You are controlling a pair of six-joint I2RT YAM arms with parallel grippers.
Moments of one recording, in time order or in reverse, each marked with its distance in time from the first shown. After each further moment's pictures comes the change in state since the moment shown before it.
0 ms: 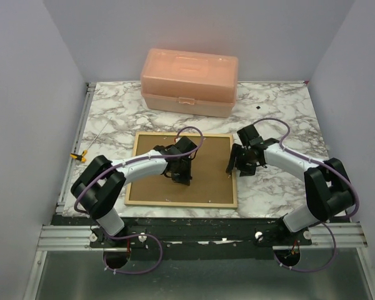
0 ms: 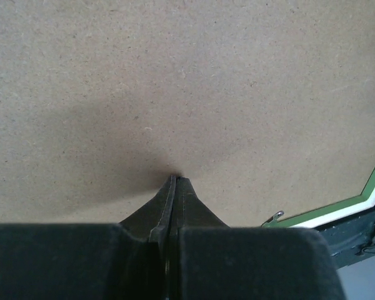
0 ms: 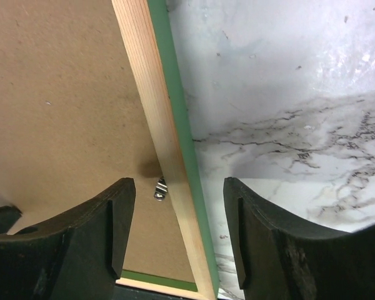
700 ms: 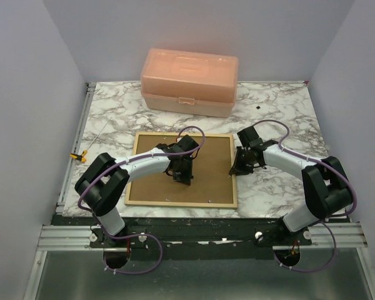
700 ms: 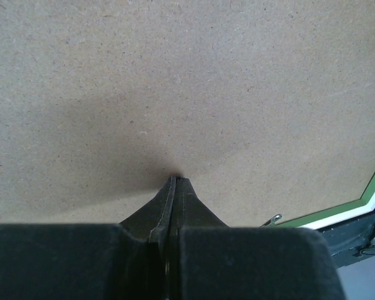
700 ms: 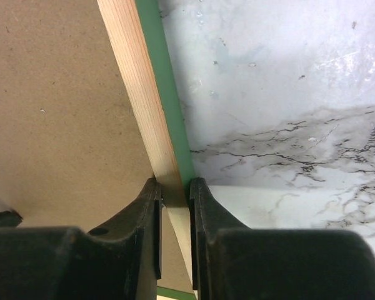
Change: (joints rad) left arm 0.002 0.056 0.041 -0.029 0.006 -0.018; right arm -0.005 0.028 -0.031 0.073 -0.002 0.020
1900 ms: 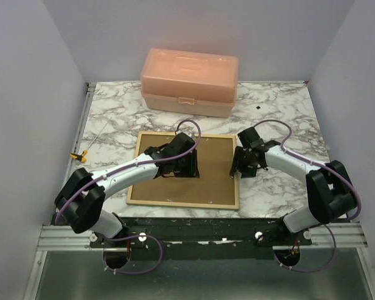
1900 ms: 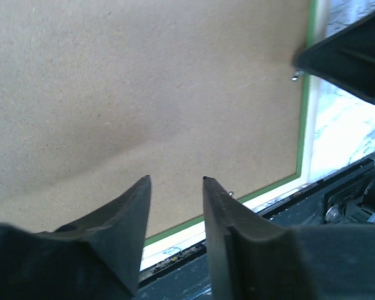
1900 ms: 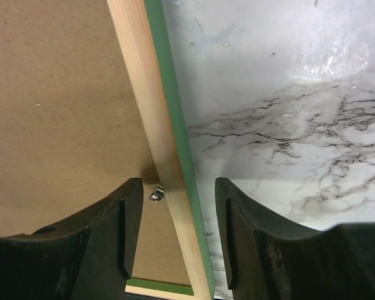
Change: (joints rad) left arm -0.032 -0.188 -0.044 0.076 -0.005 0.014; right arm 0.008 -0.051 0.007 -0.072 0.051 -0.013
